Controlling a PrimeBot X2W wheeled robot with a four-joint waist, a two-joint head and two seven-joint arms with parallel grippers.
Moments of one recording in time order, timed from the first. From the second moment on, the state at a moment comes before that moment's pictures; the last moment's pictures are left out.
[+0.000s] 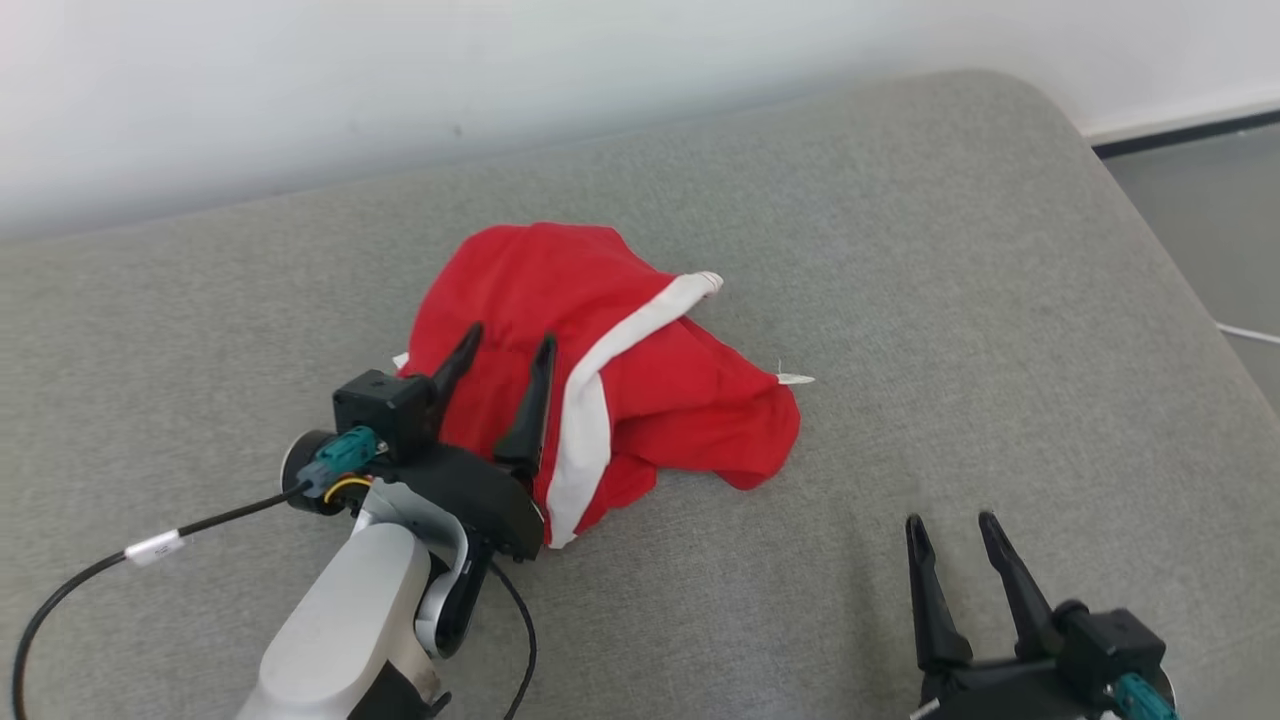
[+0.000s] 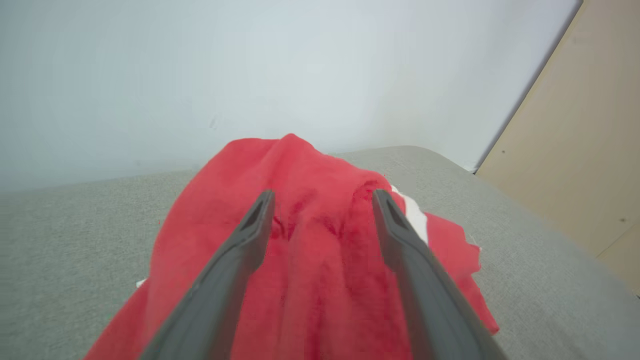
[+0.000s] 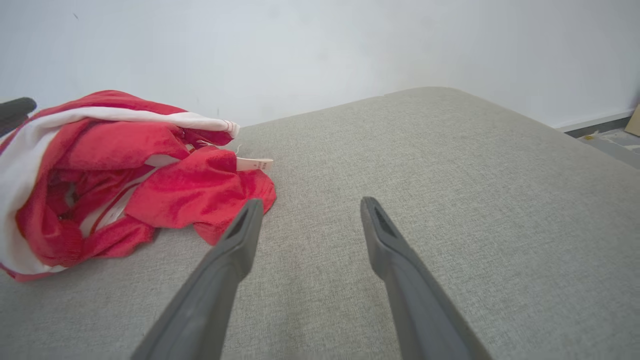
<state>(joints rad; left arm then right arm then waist) -0.64 0.12 -0.46 0.66 -0.54 -0.11 -0.23 -0.05 -0.05 0.02 0.22 0.20 0.13 -0.26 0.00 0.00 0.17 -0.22</state>
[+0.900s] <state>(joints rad) -0.43 0.11 -0.48 0.38 -0.43 -0.08 -0.25 -0.01 -0.05 0.01 0.22 0.18 0.13 -0.26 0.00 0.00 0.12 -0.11</state>
